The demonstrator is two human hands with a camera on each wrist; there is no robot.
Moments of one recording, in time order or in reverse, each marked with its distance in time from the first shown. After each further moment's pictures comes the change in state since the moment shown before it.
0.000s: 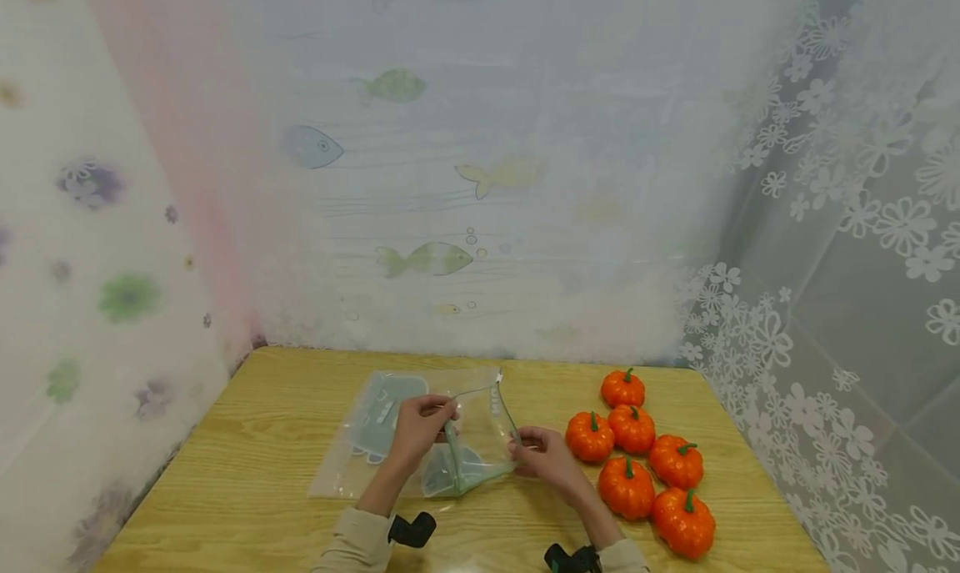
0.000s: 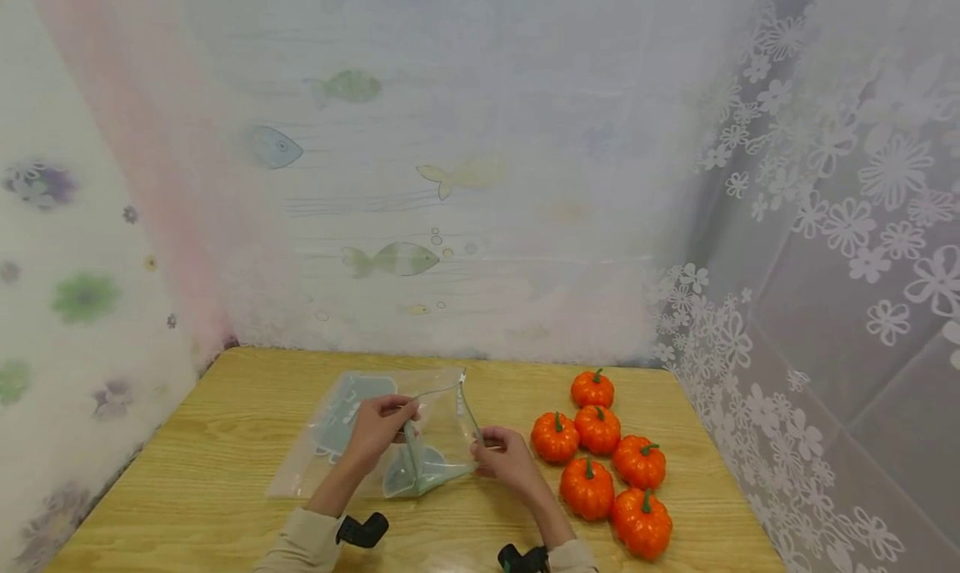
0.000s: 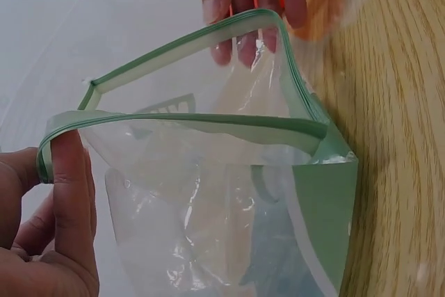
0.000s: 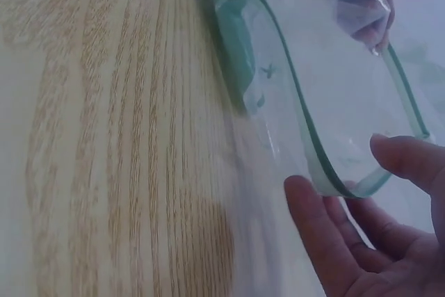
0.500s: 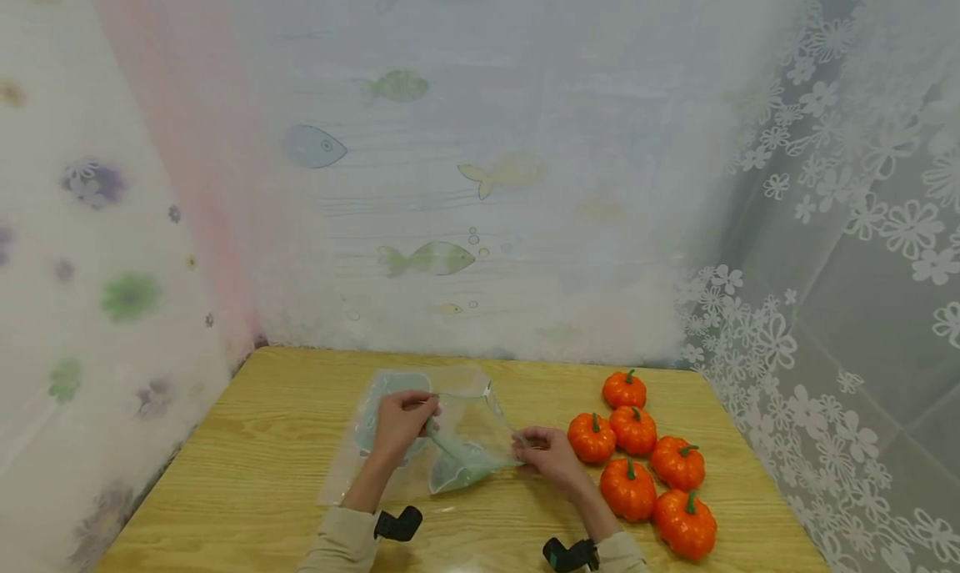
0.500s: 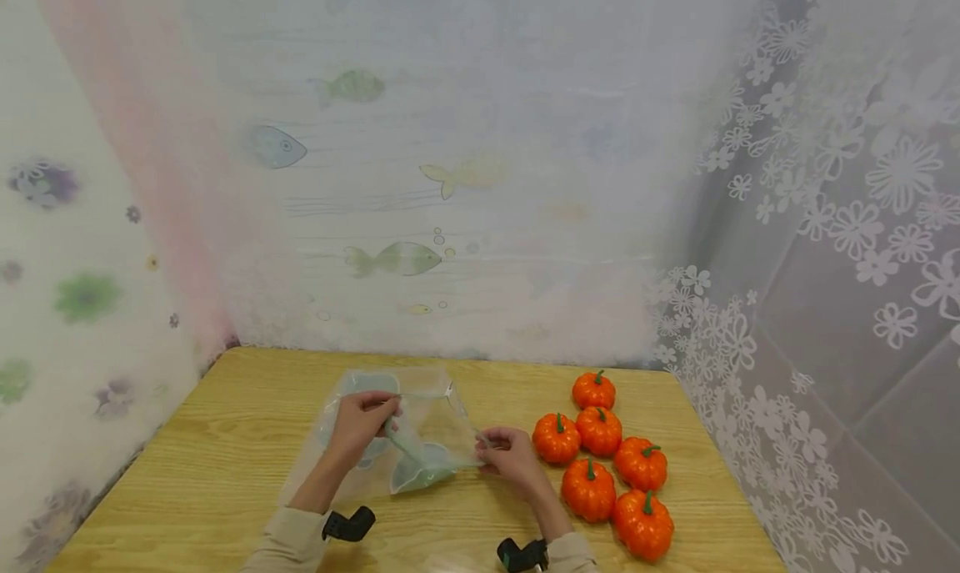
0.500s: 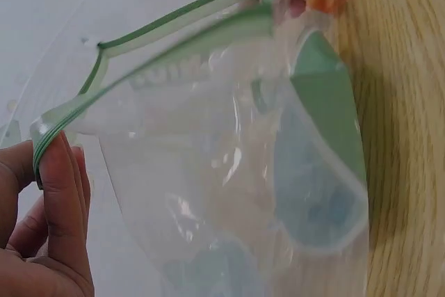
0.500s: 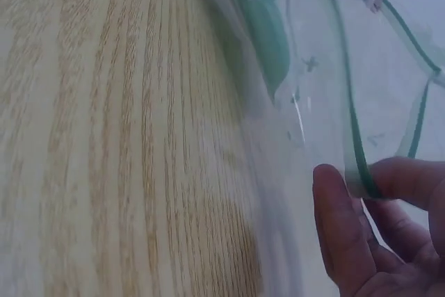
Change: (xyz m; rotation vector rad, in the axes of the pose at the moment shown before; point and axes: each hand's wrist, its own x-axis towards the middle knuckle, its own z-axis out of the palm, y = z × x) left_hand 0.002 0.006 -0.025 0.014 0.069 0.022; right_hand 0.009 0.008 -0.005 0.042 0.034 -0.008
